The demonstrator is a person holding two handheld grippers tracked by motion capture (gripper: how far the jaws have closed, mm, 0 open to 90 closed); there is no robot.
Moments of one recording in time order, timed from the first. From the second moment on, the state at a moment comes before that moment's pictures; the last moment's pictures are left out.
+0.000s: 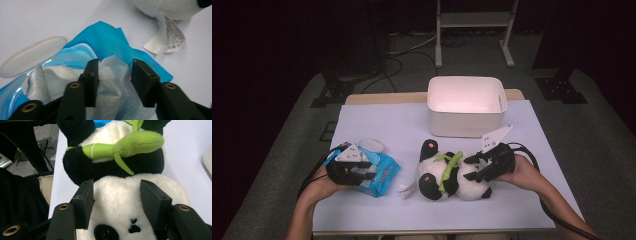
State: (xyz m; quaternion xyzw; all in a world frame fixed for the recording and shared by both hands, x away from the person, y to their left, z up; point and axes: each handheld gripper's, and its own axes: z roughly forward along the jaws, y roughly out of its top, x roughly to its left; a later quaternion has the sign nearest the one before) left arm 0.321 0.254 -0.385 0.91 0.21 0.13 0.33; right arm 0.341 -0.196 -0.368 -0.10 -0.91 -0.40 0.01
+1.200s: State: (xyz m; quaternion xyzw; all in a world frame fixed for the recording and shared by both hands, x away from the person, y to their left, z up) left arm 0.323 0.224 -0.362 0.91 0.15 0.11 0.36; right arm 0.340 -0.196 -0.368 -0.09 -0.91 -0.40 0.01
